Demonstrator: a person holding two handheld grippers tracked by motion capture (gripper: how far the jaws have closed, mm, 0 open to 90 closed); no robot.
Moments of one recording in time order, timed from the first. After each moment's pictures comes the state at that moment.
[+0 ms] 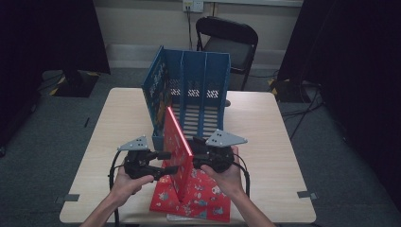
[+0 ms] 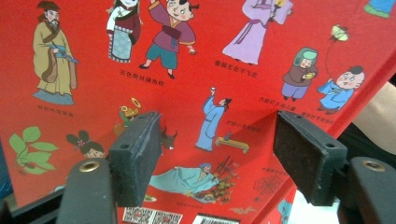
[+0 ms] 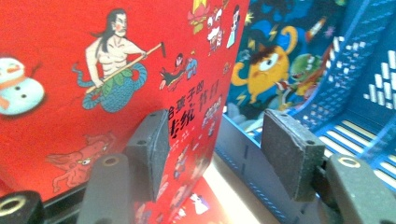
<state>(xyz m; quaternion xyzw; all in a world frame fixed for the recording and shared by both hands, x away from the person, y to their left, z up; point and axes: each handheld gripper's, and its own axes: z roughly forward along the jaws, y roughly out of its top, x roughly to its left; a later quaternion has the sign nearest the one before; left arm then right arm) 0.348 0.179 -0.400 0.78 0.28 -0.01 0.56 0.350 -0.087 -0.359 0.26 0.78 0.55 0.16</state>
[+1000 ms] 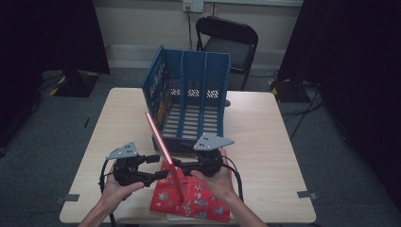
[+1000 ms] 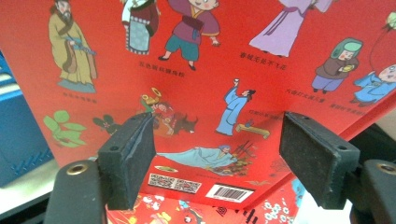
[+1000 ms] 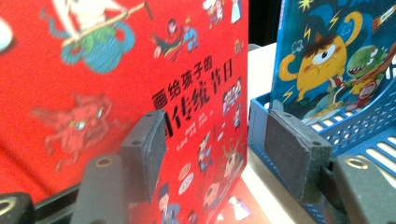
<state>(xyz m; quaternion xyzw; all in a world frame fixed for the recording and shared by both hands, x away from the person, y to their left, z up) 0.333 0.200 -0.407 0.78 0.29 0.03 0.56 0.345 -0.065 -0.368 0.23 0.80 0.55 0.11</state>
